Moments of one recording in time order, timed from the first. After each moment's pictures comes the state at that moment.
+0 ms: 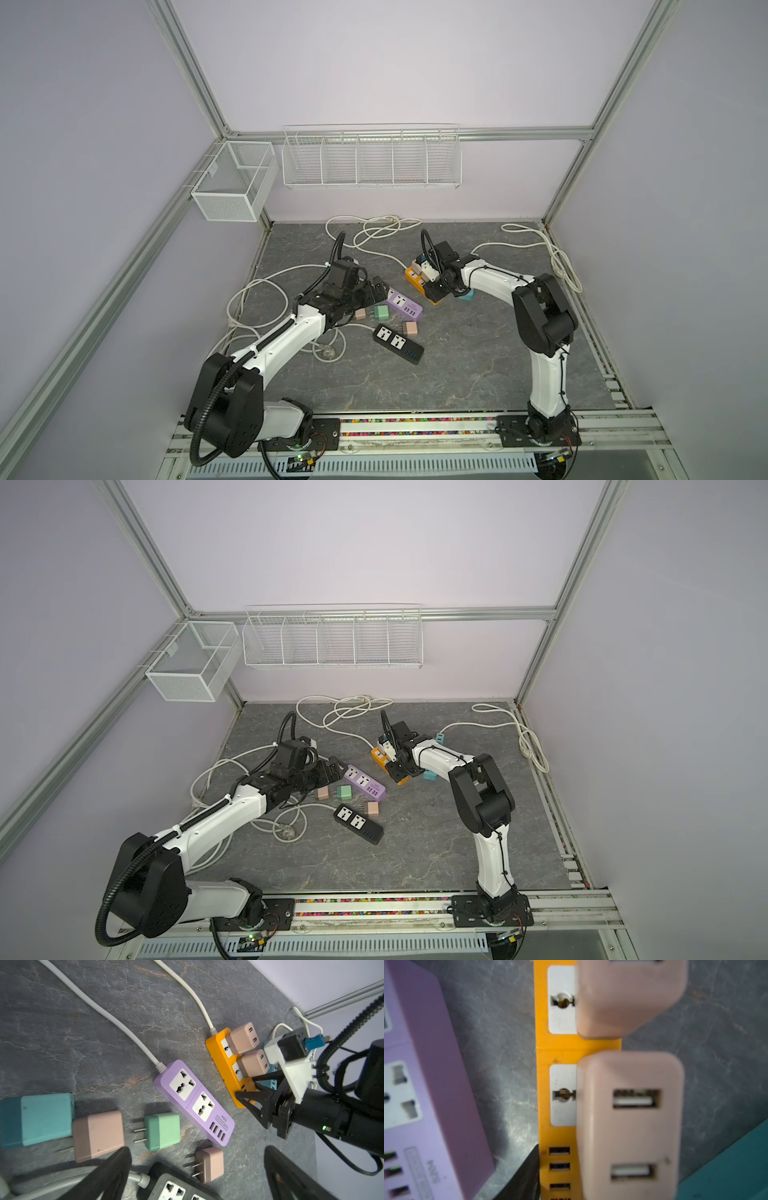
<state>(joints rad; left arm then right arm) -0.49 1.35 0.87 -0.27 0.17 -0.72 0.54 2.01 1.42 -0.60 -0.04 -0.14</state>
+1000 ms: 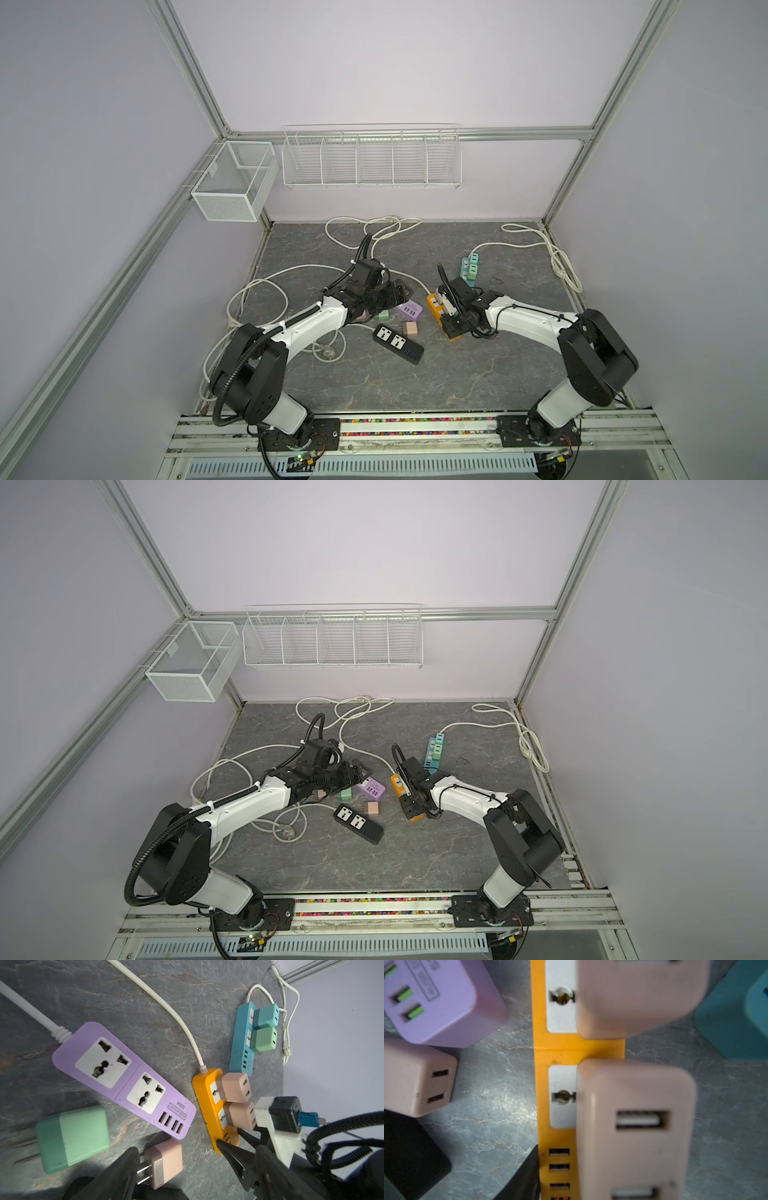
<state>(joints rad) -0.62 1.53 0.95 -0.16 0.30 -0.83 0.66 1.62 0.93 -0.55 0.06 0.21</state>
